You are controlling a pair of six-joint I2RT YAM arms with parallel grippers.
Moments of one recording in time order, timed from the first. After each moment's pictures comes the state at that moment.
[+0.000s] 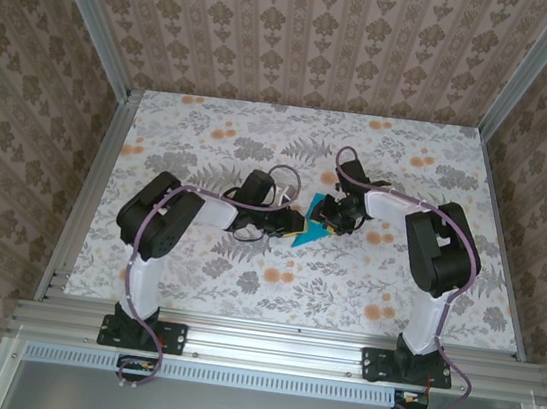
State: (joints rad) left arm -0.65 1.96 0.94 0.29 0.75 -0.82; right arm 0.35 1.92 1.17 -0.49 -0.31 0.72
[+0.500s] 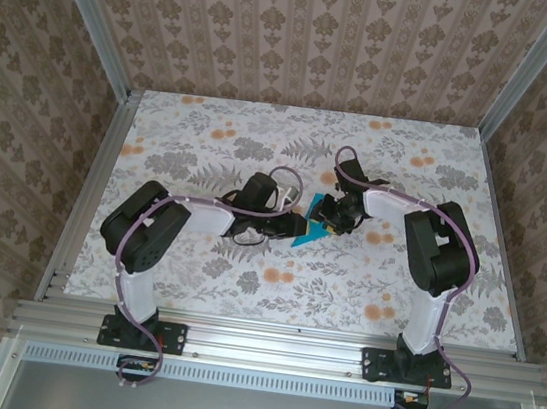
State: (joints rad) left arm -0.73 1.85 0.90 0.23 0.64 -0.78; right arm 0.36 1.93 1.19 -0.51 -0.30 0.74
